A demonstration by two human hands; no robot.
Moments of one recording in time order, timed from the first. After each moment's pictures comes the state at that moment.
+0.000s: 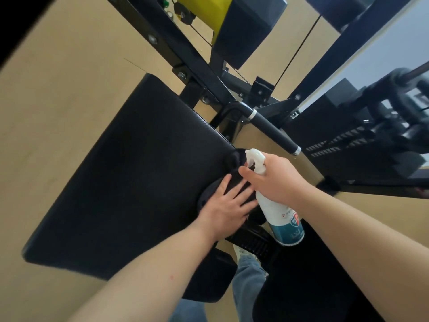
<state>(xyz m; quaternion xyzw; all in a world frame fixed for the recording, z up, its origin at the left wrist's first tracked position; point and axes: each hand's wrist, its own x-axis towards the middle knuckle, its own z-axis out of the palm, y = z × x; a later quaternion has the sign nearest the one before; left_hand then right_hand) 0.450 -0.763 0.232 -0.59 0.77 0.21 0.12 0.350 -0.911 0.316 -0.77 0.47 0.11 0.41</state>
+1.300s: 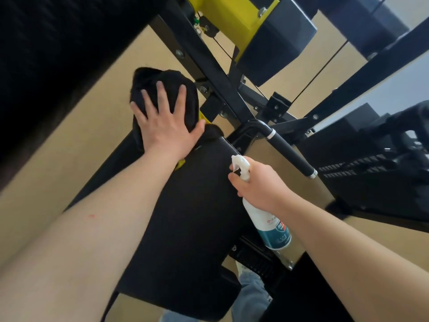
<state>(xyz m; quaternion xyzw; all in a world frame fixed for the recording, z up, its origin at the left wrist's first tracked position) 0.646 -0.848 0.298 -0.91 0.41 0.04 0.10 0.415 -0.911 0.318 -0.76 0.43 0.13 0.47</state>
